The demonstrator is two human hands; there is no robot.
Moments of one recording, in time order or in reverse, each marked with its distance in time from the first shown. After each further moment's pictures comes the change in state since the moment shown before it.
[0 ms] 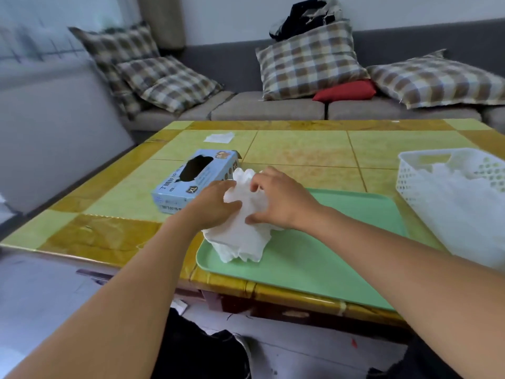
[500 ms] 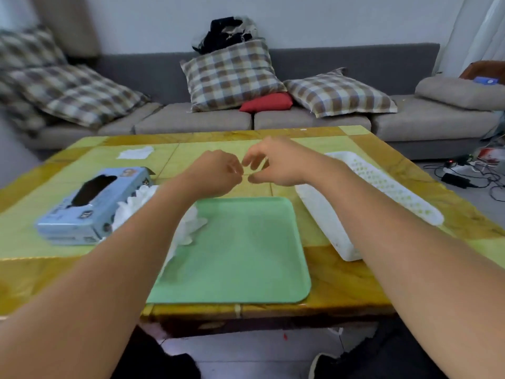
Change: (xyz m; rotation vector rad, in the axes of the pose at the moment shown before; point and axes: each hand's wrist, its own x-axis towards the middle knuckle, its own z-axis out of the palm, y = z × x) left_hand 0.027 0.206 0.022 0.047 -0.024 0.382; right_hand -0.084 0.097 -0.164 -0.073 -0.070 0.228
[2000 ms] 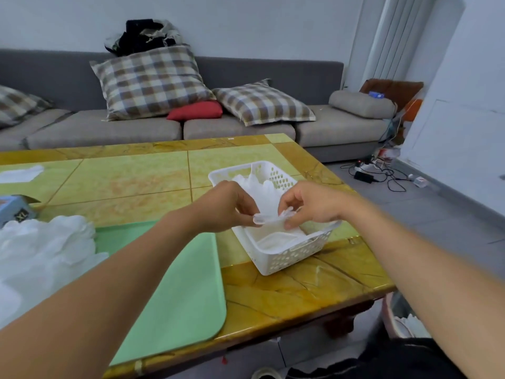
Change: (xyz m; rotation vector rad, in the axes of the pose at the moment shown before) left_hand 0.053 0.101 0.103 -0.283 -0.237 0.498; right_hand -0.107 0.189 -0.002 0.317 -0.105 0.261
